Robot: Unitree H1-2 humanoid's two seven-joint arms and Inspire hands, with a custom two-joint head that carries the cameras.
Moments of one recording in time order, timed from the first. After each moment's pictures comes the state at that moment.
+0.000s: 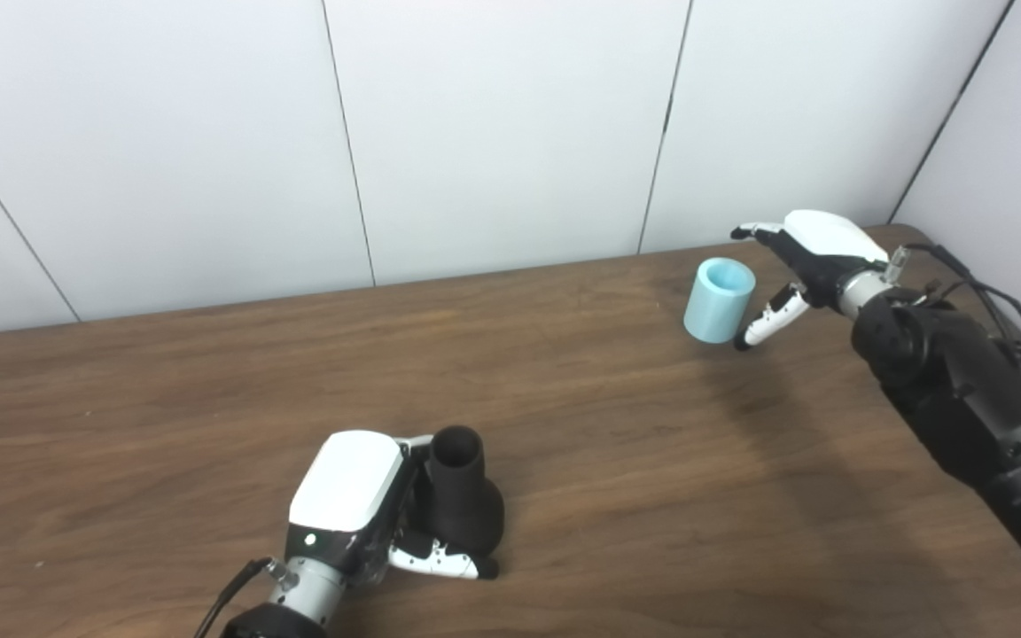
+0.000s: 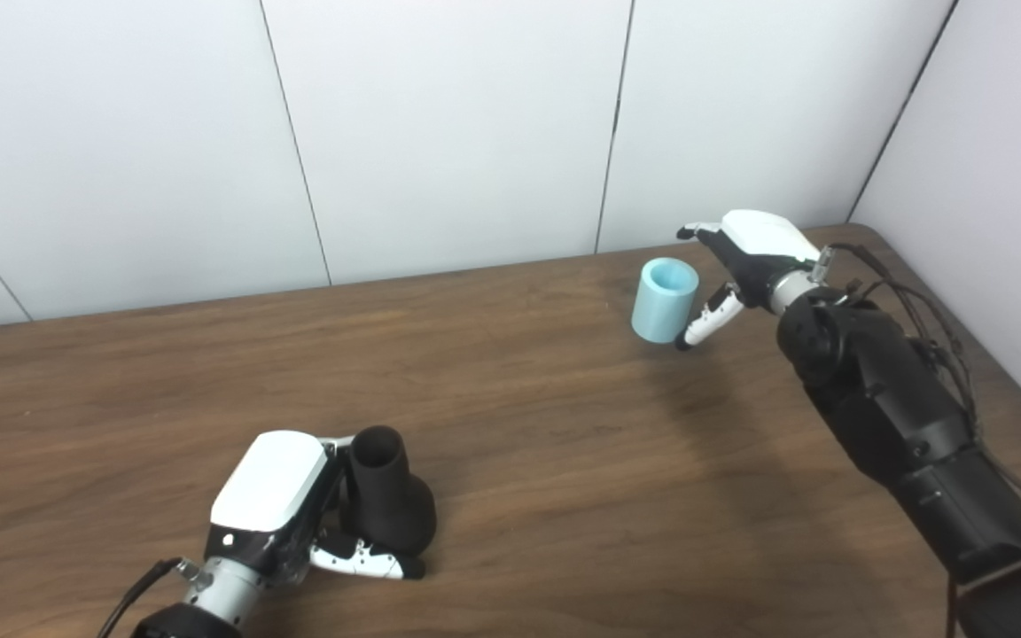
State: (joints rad) left arm -0.18 0.23 -0.49 -0.10 1.02 0.07 -0.08; right arm -0.49 -0.72 0.18 0.11 -0.72 0.33 0.32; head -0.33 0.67
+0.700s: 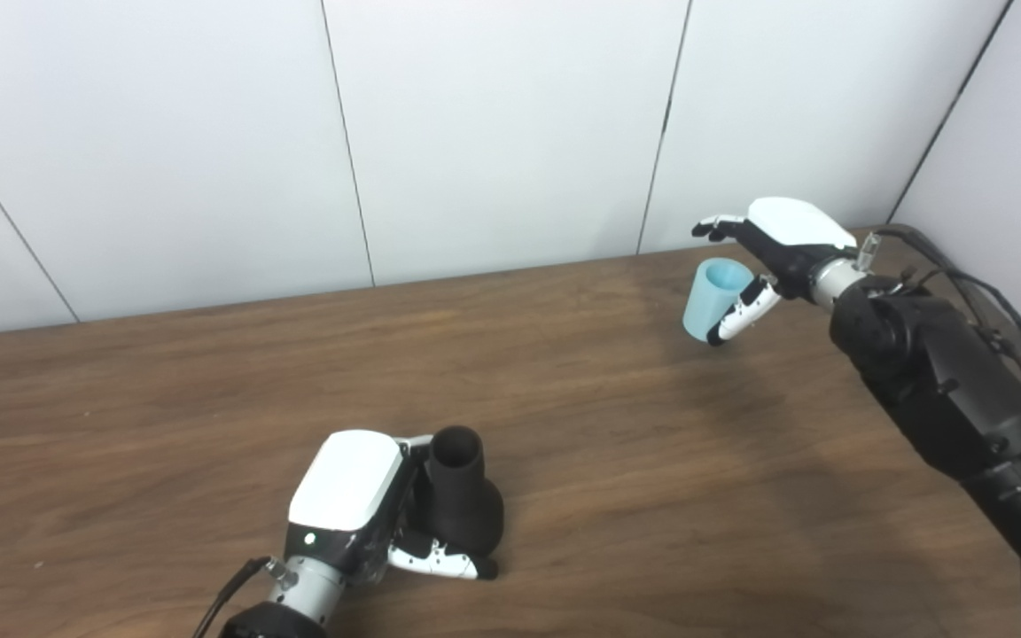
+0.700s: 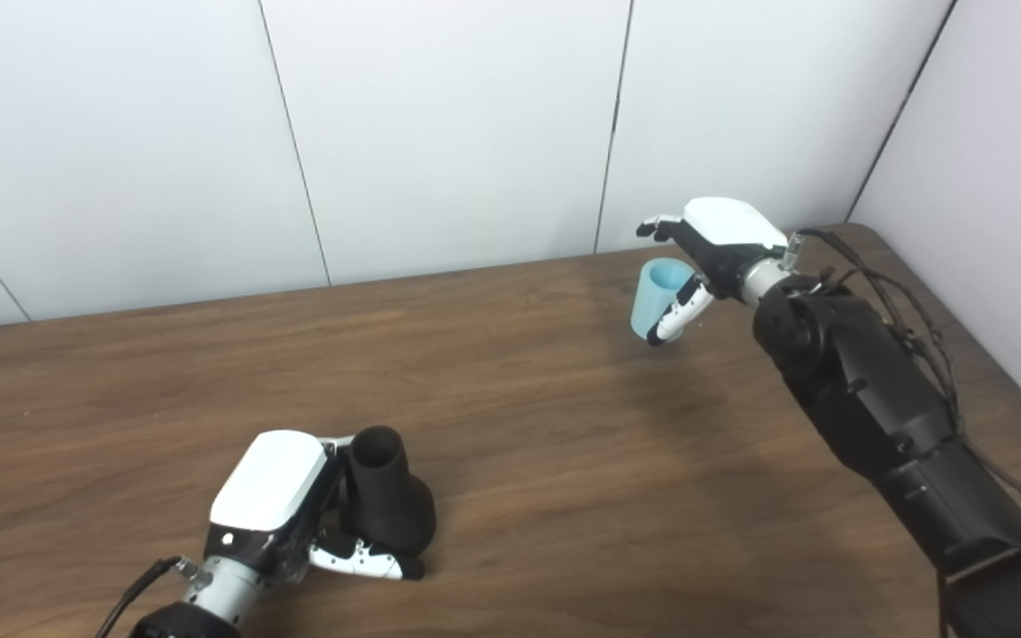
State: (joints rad) left arm -0.19 0.23 -0.49 -0.10 1.02 0.07 -0.09; right arm -0.51 -0.70 0.20 0.08 -0.73 0.28 0.36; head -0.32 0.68
